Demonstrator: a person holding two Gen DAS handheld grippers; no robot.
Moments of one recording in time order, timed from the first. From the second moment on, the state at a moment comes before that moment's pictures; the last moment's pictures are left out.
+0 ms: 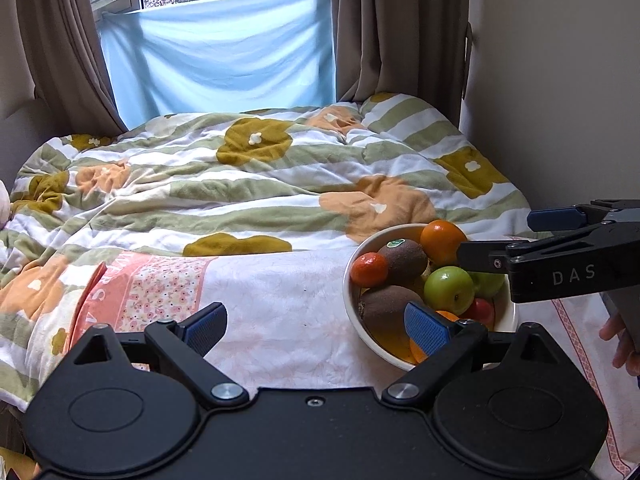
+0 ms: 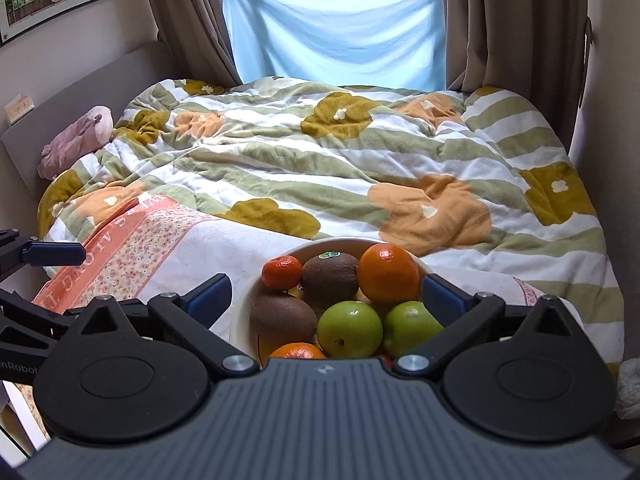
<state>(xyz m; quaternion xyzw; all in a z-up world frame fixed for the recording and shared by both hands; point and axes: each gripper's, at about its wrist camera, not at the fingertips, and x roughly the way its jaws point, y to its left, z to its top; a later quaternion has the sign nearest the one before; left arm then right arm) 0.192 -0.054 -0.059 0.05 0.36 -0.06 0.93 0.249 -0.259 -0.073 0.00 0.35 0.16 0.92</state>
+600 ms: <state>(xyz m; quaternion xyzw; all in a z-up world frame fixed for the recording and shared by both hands) 0.111 -0.021 -0.028 0.07 0.31 -0.12 0.94 0.134 -0.240 -0.023 0.03 0.33 0.07 0.94</state>
